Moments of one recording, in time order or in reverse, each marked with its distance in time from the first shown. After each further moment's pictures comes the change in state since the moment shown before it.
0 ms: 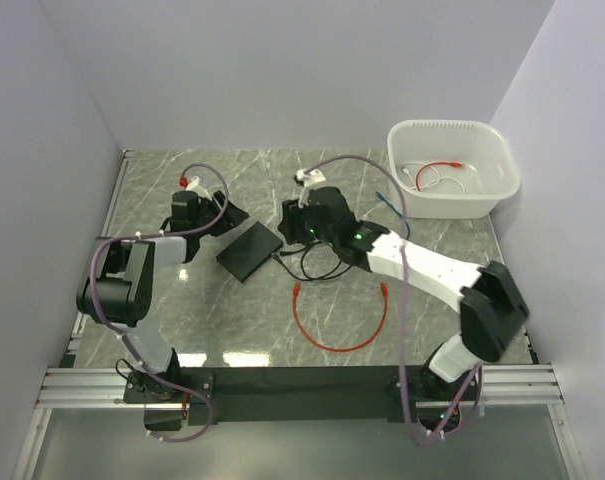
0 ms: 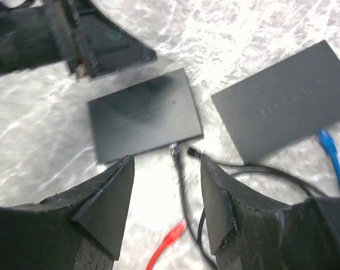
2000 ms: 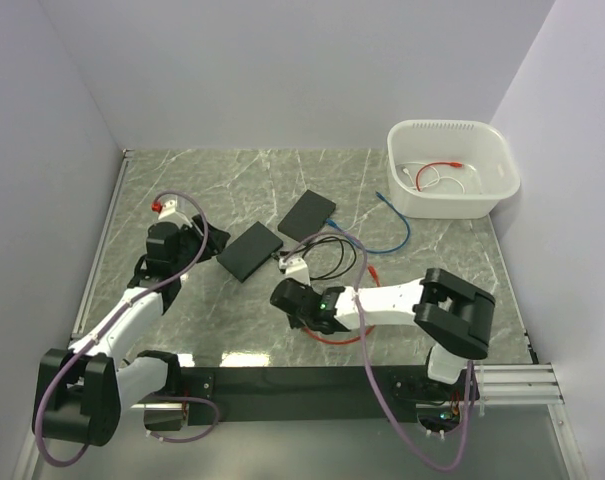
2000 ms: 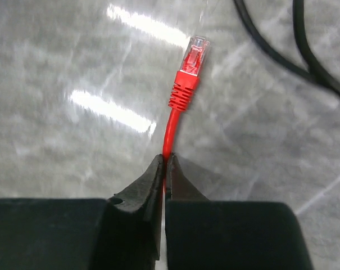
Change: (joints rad) left arm -0.025 -0.679 -0.301 -0.294 -0.201 0.059; right arm 0.385 0.100 -0.288 -0.125 0.305 0.396
